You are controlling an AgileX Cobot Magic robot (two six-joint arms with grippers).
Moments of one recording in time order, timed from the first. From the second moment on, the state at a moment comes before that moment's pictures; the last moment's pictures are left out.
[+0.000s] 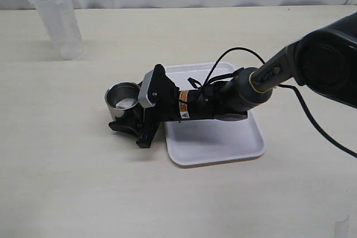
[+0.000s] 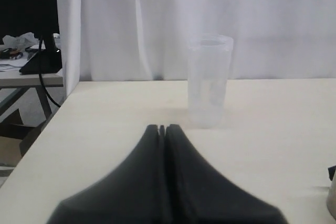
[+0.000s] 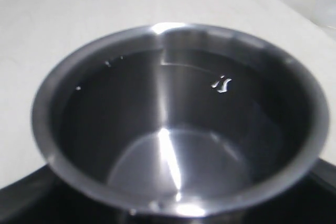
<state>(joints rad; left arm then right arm) 0.03 0.00 0.00 0.04 0.20 0.00 0.52 2.39 -1.19 -1.02 -0.93 0.36</state>
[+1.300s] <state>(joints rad) 0.03 0.00 0.00 0.04 0.32 -0.02 0.52 2.39 -1.19 -1.02 -0.93 0.36</state>
